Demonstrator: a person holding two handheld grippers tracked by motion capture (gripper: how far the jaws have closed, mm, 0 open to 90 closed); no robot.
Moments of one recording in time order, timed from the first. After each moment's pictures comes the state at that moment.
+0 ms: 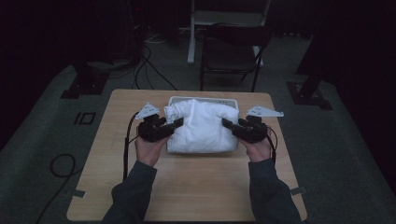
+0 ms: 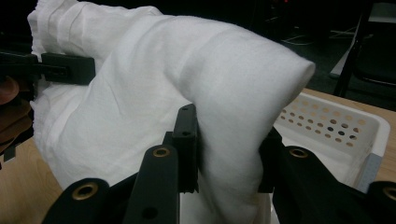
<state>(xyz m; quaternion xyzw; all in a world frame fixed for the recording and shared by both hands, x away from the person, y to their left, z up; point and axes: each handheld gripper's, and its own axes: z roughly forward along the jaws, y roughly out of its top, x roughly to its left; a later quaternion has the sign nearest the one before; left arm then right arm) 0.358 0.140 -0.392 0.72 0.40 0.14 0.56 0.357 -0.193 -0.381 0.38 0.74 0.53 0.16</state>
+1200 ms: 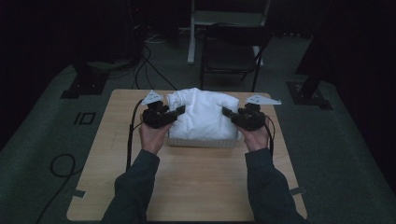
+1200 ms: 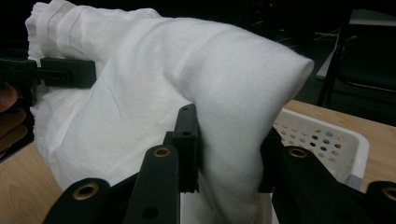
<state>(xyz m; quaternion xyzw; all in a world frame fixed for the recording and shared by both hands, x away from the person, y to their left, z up) 0.397 0.133 -0.385 0.71 0.41 0.16 0.55 0.390 -0.190 -0.372 0.40 0.73 0.53 0.18</state>
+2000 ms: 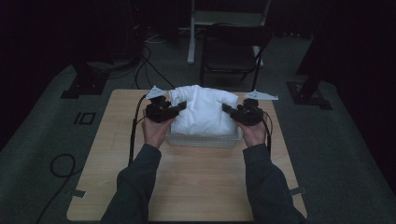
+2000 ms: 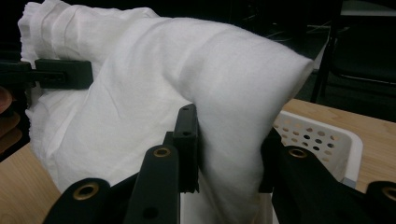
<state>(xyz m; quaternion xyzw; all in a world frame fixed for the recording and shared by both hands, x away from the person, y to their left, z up) 0.421 0.129 -0.389 0.72 0.41 0.16 0.54 0.412 -0.189 -0.379 0.42 0.72 0.52 0.17</state>
